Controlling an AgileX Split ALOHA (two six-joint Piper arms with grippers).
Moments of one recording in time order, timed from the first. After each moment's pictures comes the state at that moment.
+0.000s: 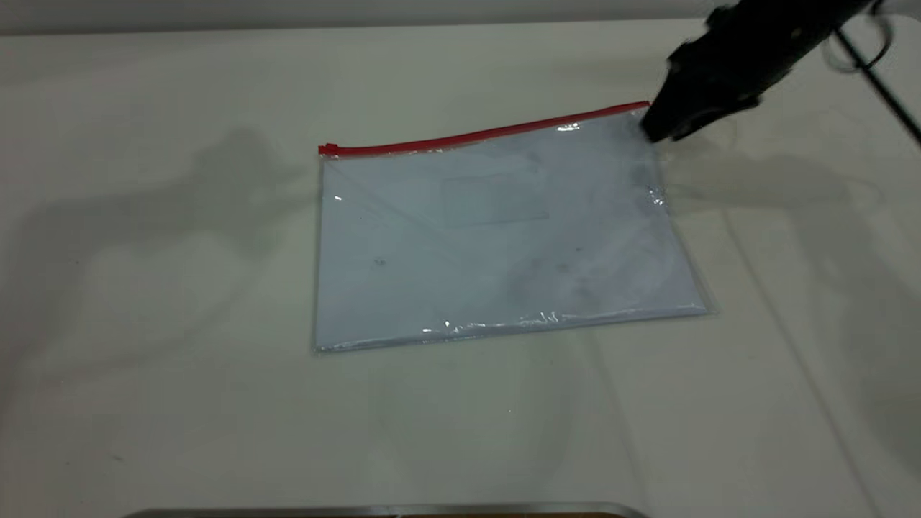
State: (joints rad) left arm -0.06 1.80 -1.80 -0.81 1.17 0.93; right arm 0.06 2.39 -1.55 0.79 0.77 -0.99
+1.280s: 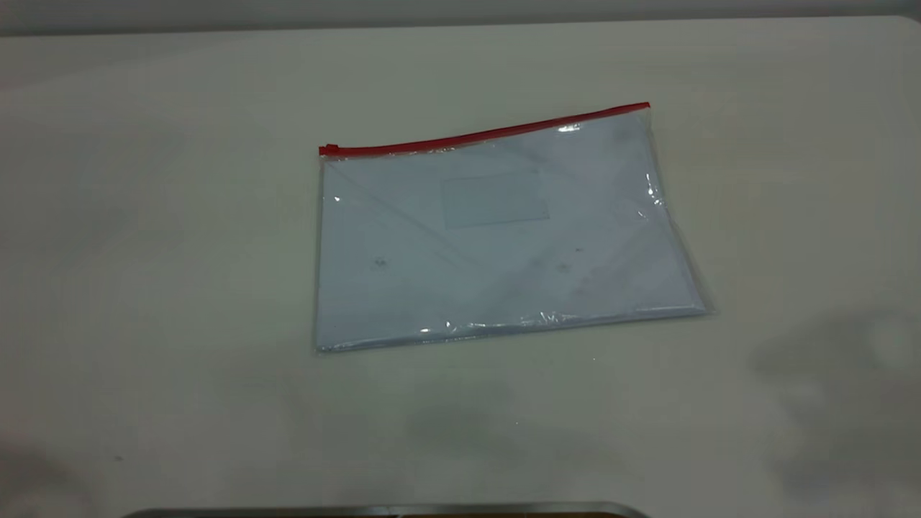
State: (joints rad) left arm -0.06 0.80 -0.78 -0.11 1.17 0.15; right arm 0.06 1.10 -1.03 0.36 1.23 -0.39
